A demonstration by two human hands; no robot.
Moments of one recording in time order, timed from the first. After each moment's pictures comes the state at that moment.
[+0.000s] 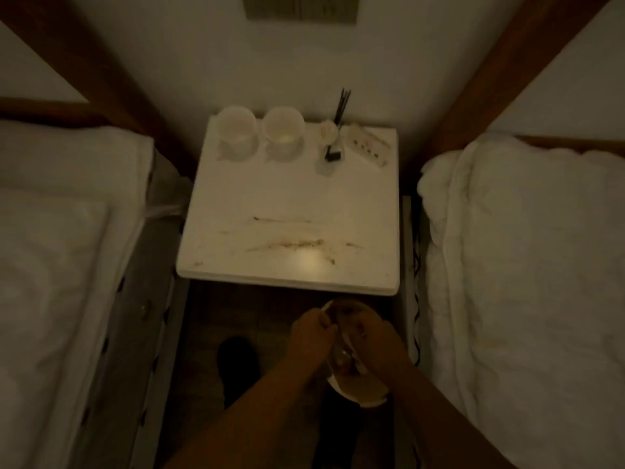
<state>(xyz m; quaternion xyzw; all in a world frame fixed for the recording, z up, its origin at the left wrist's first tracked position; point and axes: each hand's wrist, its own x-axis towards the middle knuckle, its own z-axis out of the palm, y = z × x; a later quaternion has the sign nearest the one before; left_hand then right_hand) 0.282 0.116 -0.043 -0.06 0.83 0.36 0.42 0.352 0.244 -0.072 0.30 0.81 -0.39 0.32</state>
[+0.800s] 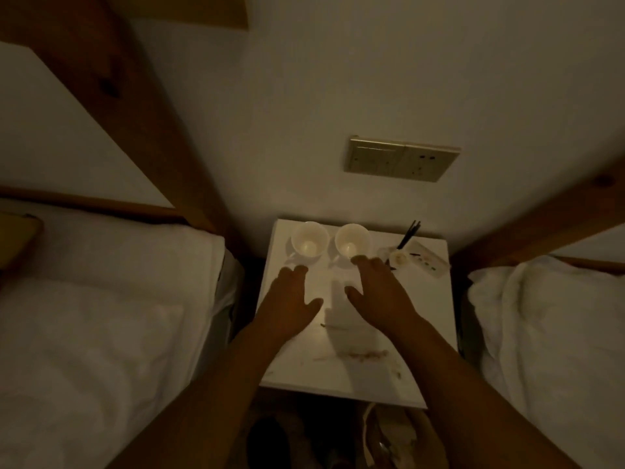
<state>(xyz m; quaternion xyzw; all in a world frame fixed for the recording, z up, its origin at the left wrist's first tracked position) -0.008 0.026 0.050 0.17 0.91 0.29 0.25 0.048 0.203 0.069 0.15 0.95 -0.26 0.11</state>
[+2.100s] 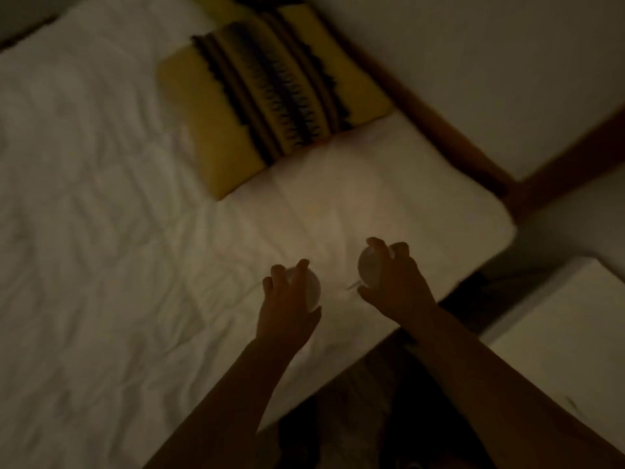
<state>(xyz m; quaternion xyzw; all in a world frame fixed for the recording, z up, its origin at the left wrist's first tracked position) 0.145 -0.373 0.031 -0.28 0.93 0.24 0.07 0.018 -0.219 0.040 -0.20 0.92 -0.23 0.26</state>
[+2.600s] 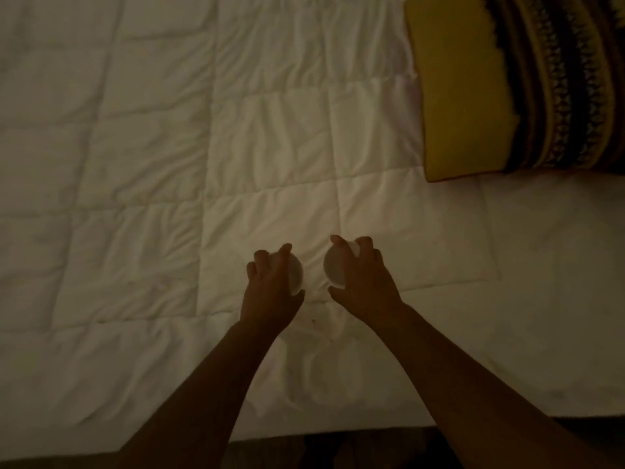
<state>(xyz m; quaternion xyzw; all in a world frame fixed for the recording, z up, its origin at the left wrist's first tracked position) 0.354 -0.584 -0.010 -0.51 0.83 0.24 0.00 0.193 -0.506 -0.003 -0.49 0.82 -0.13 0.27</state>
